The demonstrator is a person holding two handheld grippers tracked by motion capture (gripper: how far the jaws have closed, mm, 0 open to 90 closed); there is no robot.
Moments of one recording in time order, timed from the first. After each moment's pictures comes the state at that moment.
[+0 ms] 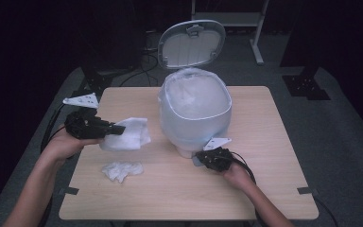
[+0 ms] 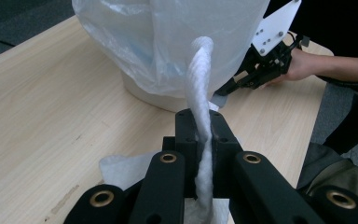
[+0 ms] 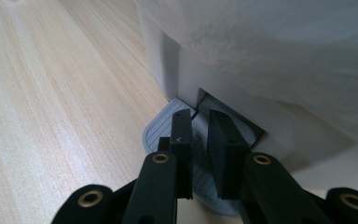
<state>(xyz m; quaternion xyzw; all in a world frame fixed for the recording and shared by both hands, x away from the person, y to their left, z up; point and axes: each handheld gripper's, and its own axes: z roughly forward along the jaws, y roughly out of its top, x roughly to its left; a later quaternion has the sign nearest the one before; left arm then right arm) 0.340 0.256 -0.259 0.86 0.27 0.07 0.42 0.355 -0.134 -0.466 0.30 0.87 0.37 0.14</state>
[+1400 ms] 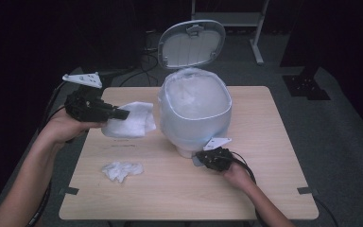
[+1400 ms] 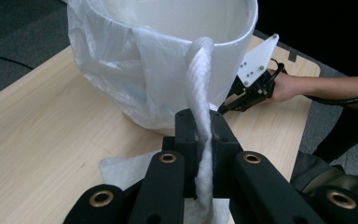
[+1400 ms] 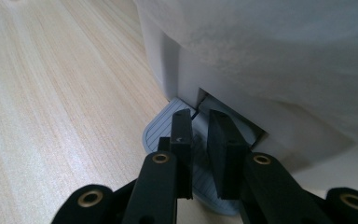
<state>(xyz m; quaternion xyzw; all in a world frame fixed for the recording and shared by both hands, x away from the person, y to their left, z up) 0.349 0.235 -0.208 0.87 0.25 0.07 0.42 0.356 -0.135 -0.466 0.30 0.87 0.37 0.15</state>
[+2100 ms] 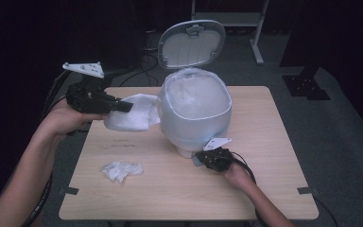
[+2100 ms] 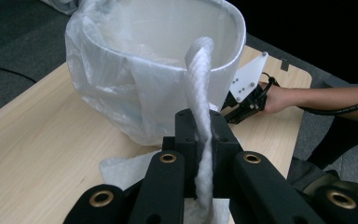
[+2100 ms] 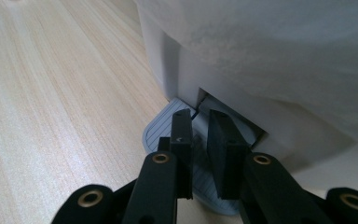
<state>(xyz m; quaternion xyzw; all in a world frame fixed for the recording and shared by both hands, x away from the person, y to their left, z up) 0.353 0.224 -0.185 0.87 0.24 0.07 0.43 0.356 -0.135 -0.467 0.30 0.87 0.37 0.15</state>
